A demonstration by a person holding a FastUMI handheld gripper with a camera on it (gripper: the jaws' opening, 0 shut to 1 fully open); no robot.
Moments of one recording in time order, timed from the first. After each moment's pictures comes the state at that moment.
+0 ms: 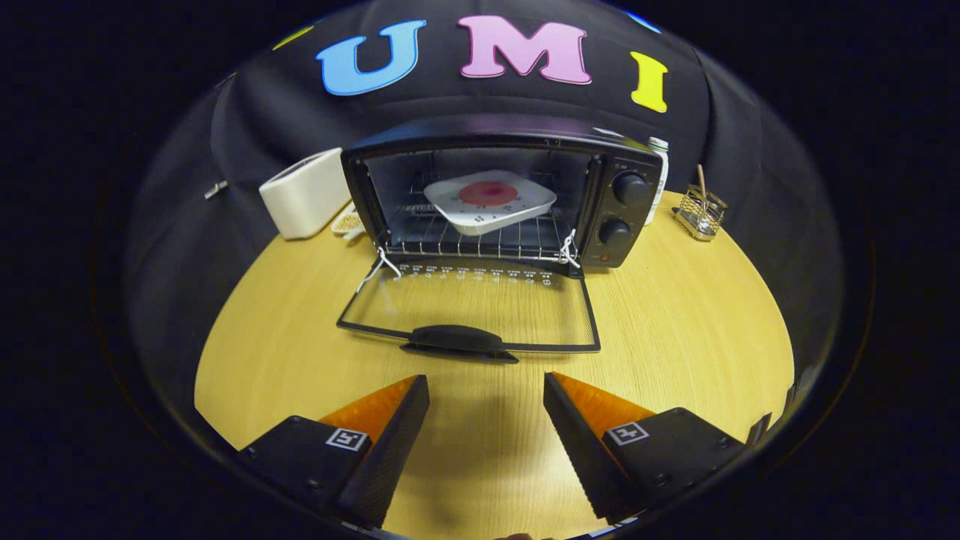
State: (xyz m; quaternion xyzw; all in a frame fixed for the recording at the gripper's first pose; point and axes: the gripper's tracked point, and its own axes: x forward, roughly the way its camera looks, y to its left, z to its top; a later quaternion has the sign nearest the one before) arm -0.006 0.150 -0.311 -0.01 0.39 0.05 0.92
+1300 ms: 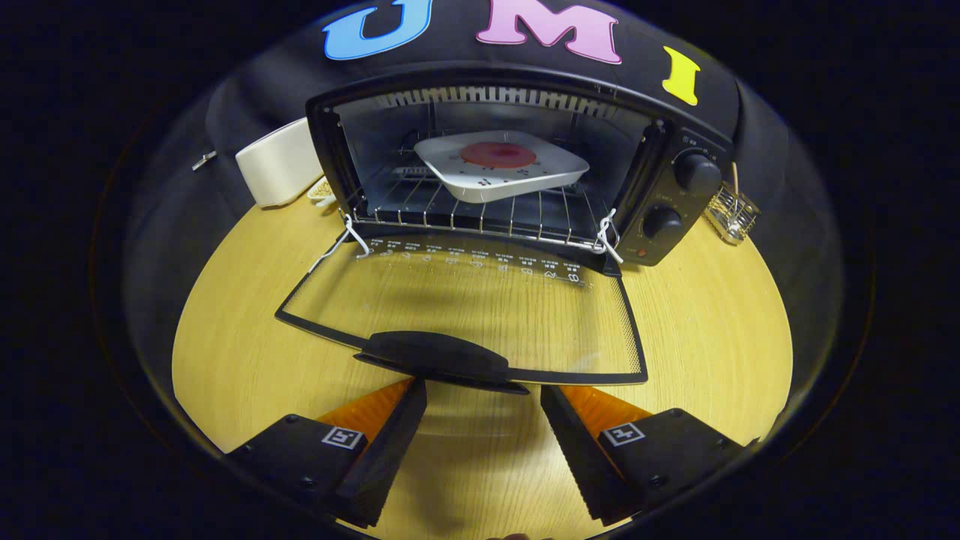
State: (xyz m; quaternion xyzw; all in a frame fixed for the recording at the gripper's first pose) arm 0.035 0.151 -0.337 -0.03 0.42 0.06 0.91
